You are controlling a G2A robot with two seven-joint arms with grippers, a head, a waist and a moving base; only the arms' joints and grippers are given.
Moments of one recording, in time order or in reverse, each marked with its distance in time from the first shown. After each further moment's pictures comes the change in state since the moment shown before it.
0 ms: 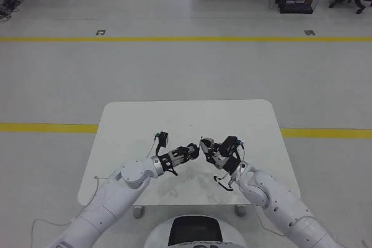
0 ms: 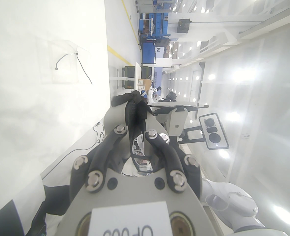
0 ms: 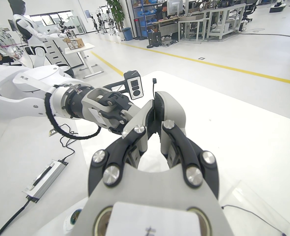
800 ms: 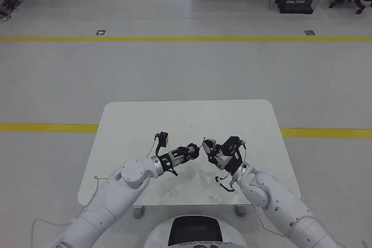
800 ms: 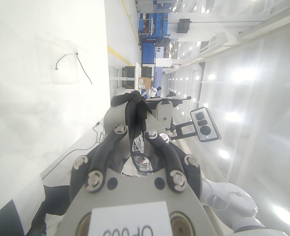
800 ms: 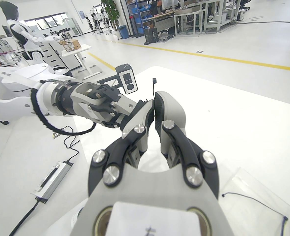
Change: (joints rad) left arm 0.000 0.000 0.000 0.000 0.000 0.000 0.000; right arm -0.003 -0.001 0.003 0.031 0.052 0.000 0.020
